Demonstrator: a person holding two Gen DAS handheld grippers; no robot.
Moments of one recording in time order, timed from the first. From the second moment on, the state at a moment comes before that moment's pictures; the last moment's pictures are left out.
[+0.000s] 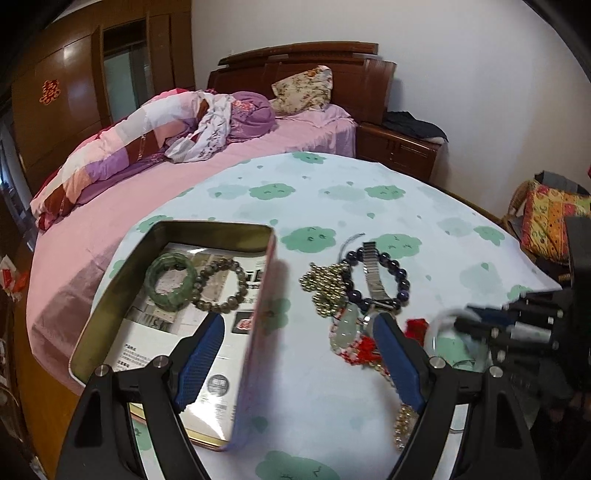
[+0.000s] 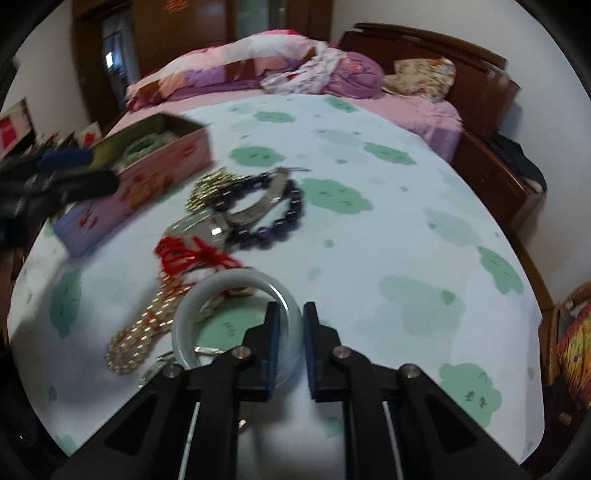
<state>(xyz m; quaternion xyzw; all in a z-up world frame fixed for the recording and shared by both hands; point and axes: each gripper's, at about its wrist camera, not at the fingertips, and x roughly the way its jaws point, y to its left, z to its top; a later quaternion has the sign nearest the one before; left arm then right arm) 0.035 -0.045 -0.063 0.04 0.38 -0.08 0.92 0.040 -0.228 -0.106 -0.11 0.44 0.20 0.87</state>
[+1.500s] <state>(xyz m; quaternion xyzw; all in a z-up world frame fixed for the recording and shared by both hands) 0.044 -0.061 -0.031 0.02 0.35 -0.16 0.92 0.040 -0.250 -0.072 -0.06 0.39 0.18 0.90</state>
